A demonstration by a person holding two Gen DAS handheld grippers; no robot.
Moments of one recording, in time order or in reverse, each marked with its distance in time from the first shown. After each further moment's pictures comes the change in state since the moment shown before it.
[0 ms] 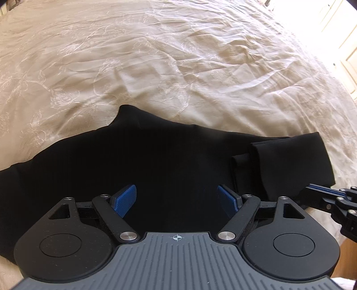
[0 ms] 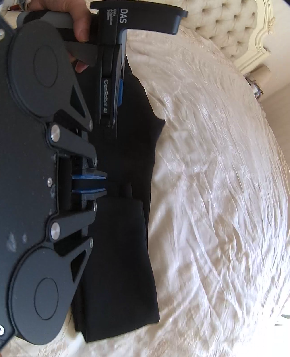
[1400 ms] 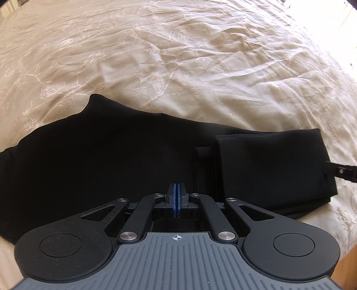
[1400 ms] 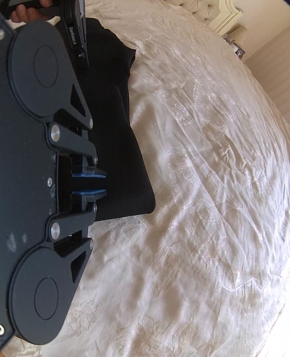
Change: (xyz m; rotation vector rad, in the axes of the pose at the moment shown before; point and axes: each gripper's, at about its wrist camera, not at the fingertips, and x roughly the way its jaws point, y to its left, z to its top) left arm 0.017 -0.055 -0.004 -0.068 0.036 0.124; right arm 0.006 -0.141 0.021 0.158 0.046 -0.081
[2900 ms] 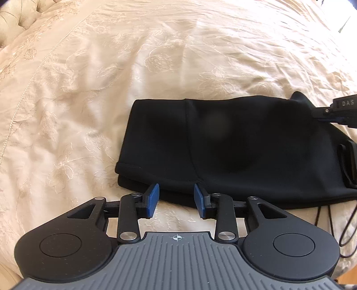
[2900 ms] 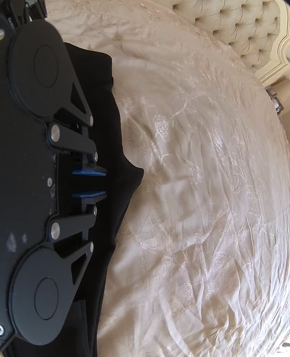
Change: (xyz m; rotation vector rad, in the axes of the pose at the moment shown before) left arm -0.067 0.254 -0.084 -0.209 -0.037 0.157; right arm 0.101 0.290 0.004 -0.249 0.041 0.122
